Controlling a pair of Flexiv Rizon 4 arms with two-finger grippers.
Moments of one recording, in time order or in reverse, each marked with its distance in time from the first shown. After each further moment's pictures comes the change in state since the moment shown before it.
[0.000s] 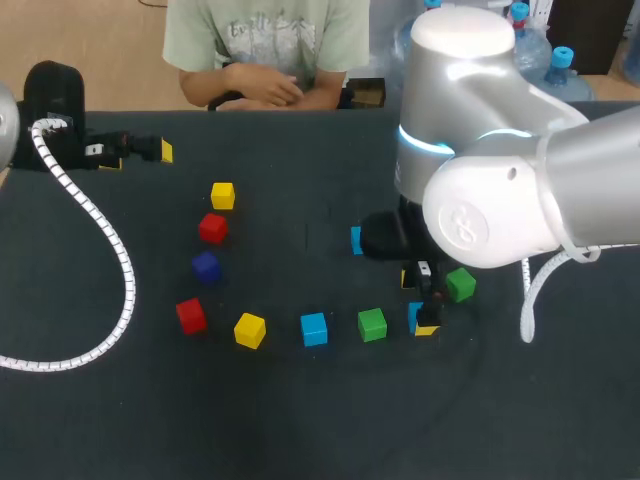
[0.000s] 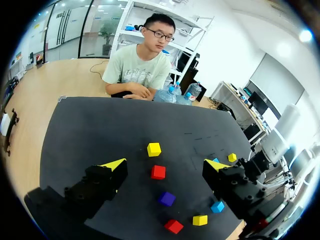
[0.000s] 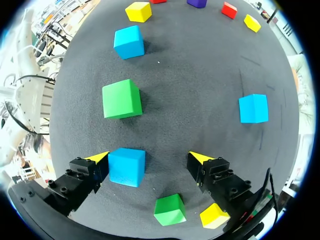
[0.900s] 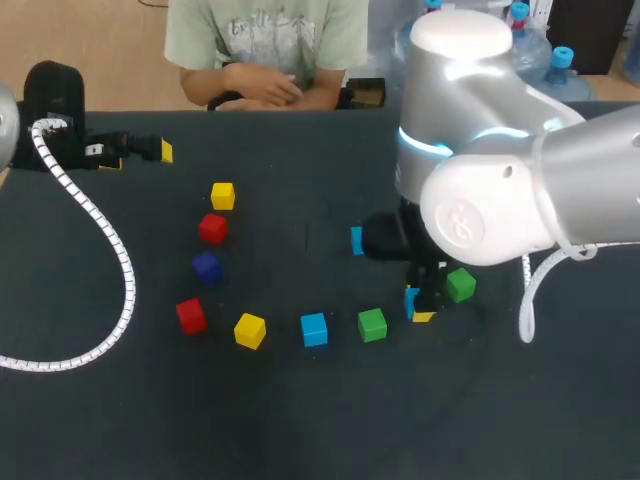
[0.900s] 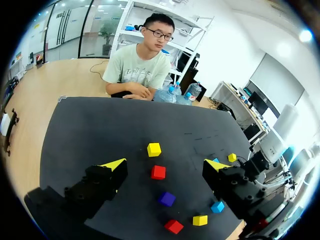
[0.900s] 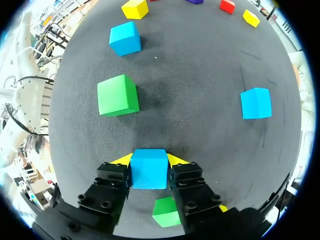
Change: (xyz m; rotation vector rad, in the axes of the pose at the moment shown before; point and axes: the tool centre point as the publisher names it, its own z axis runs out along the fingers) left arm 0.000 0.000 0.000 0.000 0.000 0.000; right arm 0.002 -0.001 0.005 -0.016 0.008 0.010
